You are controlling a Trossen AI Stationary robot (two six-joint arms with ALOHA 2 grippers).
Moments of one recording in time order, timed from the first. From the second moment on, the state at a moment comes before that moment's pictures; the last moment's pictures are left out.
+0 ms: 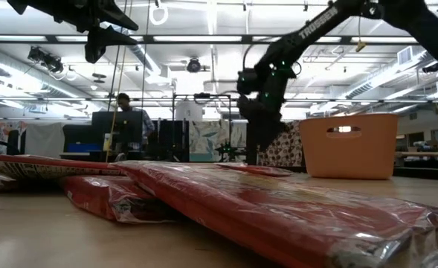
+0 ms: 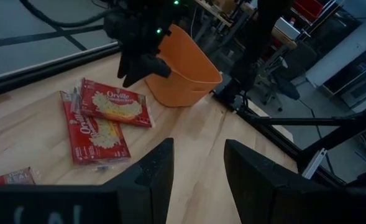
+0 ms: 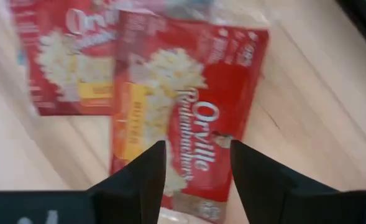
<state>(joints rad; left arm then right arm) 0.39 0.66 0.67 -0.30 0.14 -0.51 -0.65 2.05 1.64 -0.91 -0.23 0.08</state>
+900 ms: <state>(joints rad) 0.40 0.66 0.67 -0.31 0.07 -0.55 -0.68 2.19 1.64 -0.90 -0.25 -0.11</state>
